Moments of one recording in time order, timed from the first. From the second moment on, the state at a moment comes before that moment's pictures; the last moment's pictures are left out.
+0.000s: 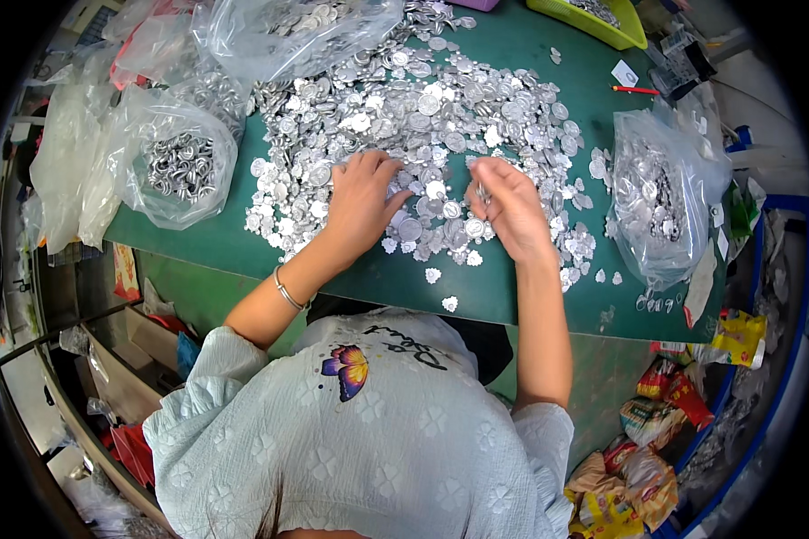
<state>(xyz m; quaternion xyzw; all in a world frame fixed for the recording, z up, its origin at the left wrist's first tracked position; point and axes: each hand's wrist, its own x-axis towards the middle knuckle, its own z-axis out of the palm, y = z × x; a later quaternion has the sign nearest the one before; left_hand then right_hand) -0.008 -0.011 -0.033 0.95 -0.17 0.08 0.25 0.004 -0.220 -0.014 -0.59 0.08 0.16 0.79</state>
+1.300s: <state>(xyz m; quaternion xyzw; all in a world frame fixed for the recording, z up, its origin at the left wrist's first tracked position) -0.024 -0.040 -0.032 0.71 -0.06 -0.17 0.68 -0.046 -0.237 -0.018 -0.95 -0.07 -0.05 0.31</state>
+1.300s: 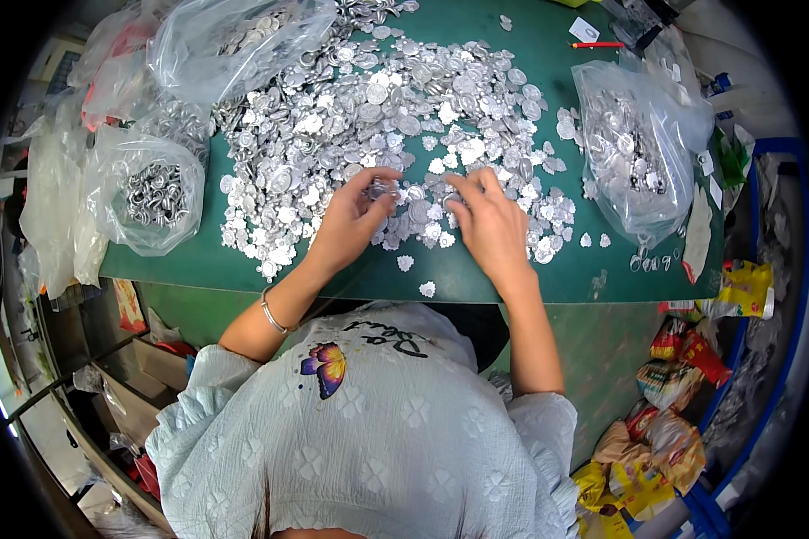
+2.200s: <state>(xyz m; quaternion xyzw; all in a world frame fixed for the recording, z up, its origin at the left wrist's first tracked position) 0.043 -0.090 -0.031 0.90 -0.26 0.01 0.36 -0.023 -0.331 -0.027 -0.42 0.15 0.03 0.89</state>
